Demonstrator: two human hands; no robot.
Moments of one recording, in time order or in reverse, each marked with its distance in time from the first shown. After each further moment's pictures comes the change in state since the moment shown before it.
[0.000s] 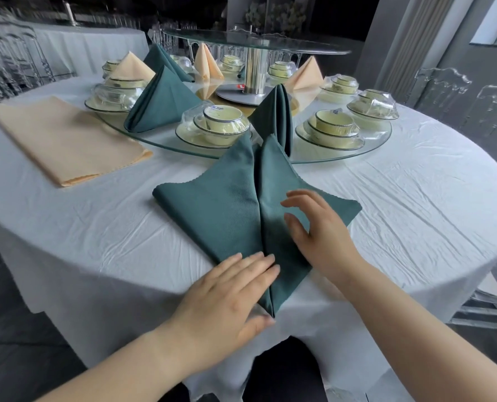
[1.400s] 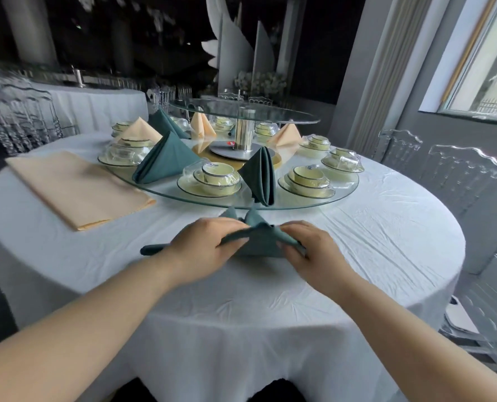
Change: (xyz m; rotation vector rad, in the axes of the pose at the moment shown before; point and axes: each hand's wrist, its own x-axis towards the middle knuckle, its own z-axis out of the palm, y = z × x) left_hand 0.058 -0.033 -0.094 -0.468 0.098 -0.172; right_hand 0.000 -0.045 -0.058 0.043 0.003 -0.211
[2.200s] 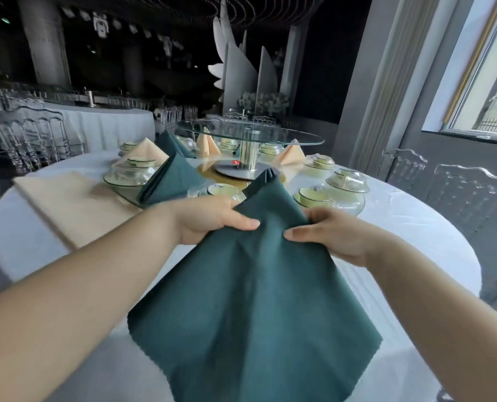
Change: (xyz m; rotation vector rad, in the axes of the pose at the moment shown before) left_hand 0.069 -0.003 -0.043 -0.748 -0.481 -0.543; right_hand 0.062 0.001 -0.045 0.668 -0.463 0.559
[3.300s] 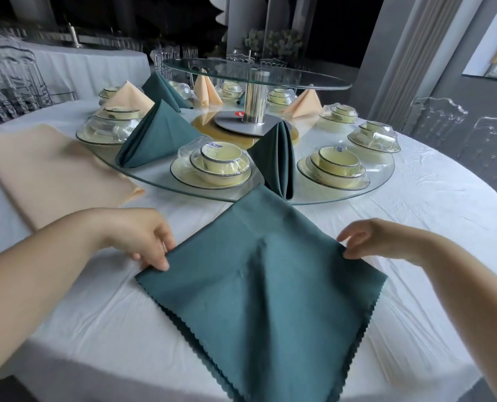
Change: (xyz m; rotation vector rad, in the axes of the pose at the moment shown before) left_hand 0.026 -0.092 -0.085 0.642 0.090 -0.477; right_hand 0.057 0.098 -0.074 -0.577 0.043 0.444
